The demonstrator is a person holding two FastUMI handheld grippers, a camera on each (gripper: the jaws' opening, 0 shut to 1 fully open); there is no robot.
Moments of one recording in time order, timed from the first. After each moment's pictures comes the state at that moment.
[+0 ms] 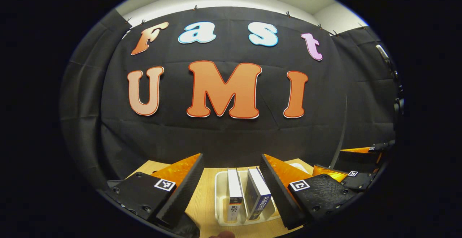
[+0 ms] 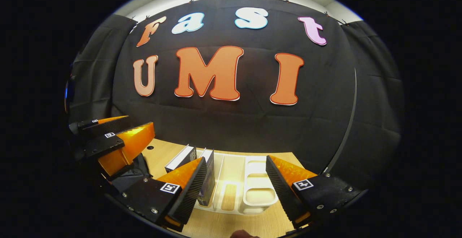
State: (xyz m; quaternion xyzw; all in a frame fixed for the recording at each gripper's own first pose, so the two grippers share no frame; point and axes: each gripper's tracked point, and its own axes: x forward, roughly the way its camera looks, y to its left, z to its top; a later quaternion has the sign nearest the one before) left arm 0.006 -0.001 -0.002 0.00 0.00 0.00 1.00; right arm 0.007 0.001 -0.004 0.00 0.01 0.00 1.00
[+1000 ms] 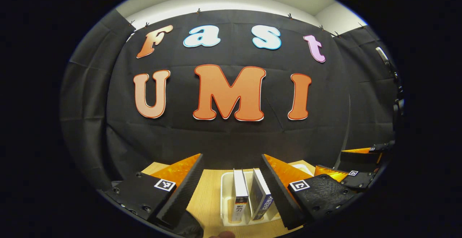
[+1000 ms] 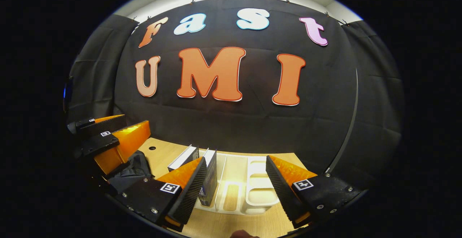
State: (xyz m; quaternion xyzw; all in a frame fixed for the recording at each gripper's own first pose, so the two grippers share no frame) left arm -0.009 0.013 -0.001 0.00 -0.01 0.02 1.00; right arm 0.003 0.008 -0.004 0.00 0.00 0.01 1.00
